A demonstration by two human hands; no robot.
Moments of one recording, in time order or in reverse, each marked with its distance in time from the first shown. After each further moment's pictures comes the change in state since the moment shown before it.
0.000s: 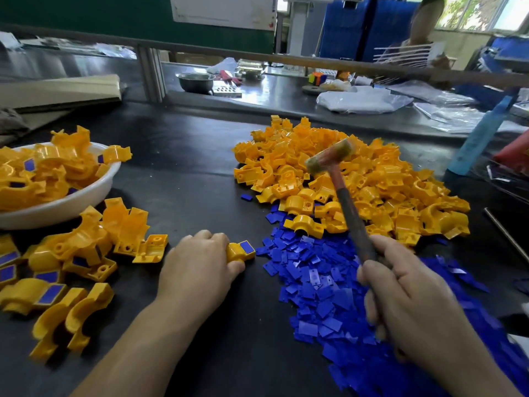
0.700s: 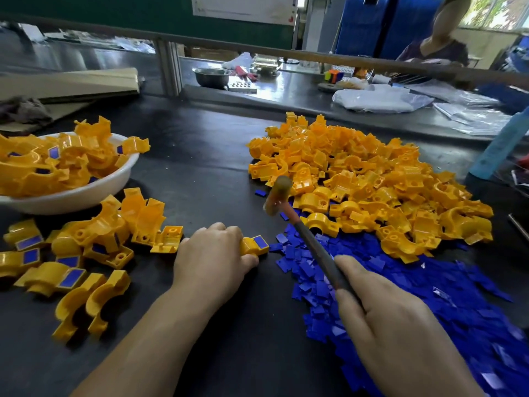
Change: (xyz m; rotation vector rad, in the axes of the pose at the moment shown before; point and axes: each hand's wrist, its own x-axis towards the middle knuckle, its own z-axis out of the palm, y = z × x) left_hand 0.003 -0.002 0.001 -0.005 0.003 -0.025; right_hand -0.015 -0.010 0.035 -0.518 -0.019 -0.253
